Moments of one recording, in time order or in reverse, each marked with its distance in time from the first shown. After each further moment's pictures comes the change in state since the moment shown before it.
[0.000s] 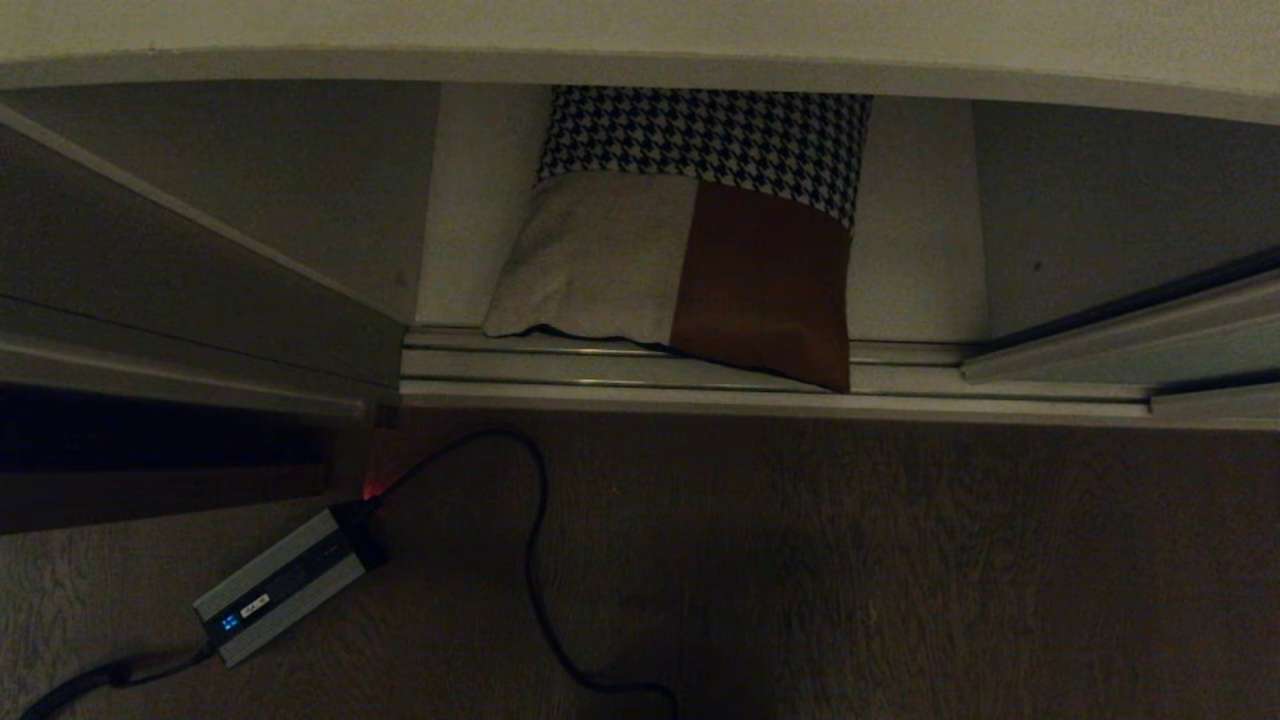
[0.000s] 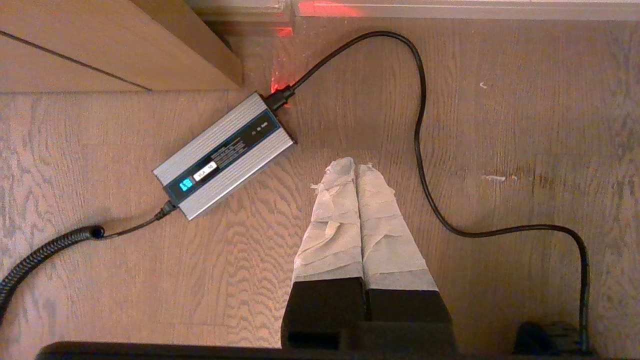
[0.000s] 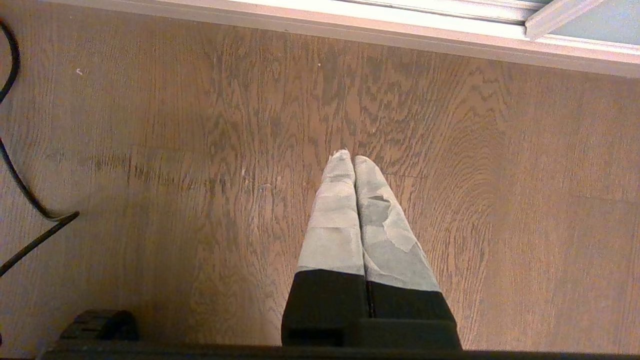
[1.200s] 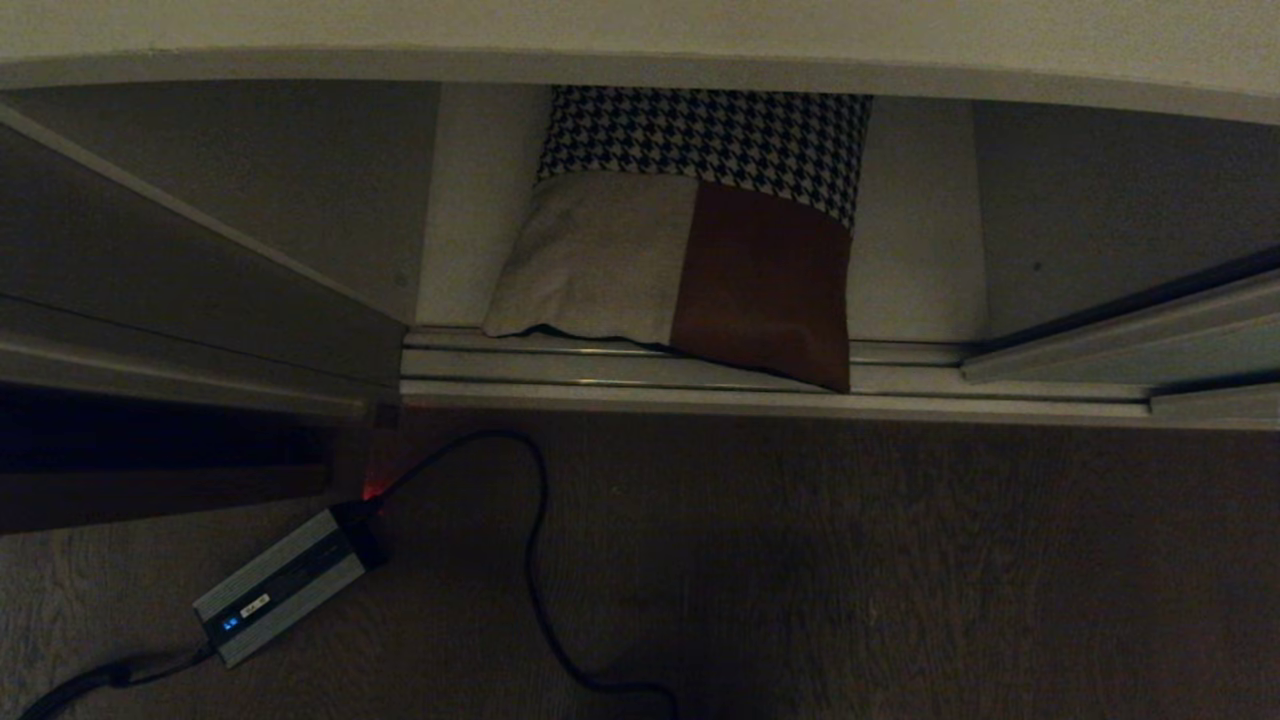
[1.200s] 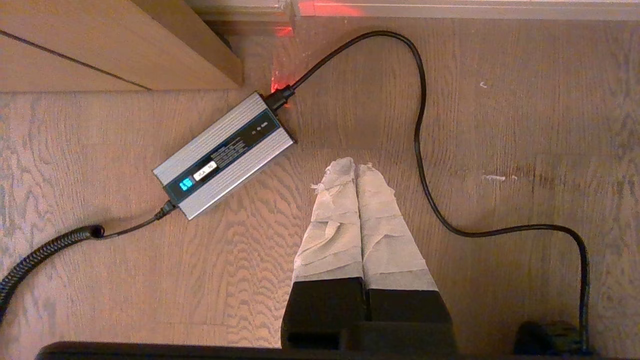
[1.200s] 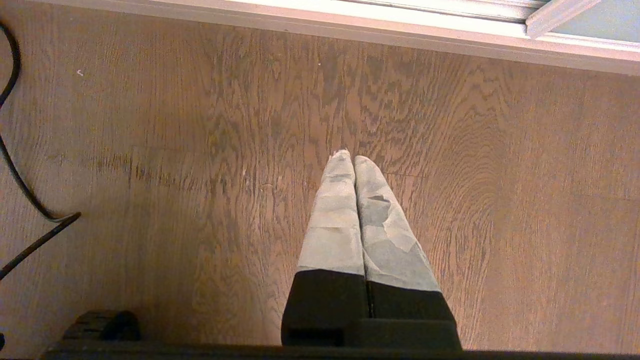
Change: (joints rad) left arm 0.000 0.001 0.000 0.000 0.000 0.000; right arm 0.000 0.001 0.000 0.000 0.001 0.006
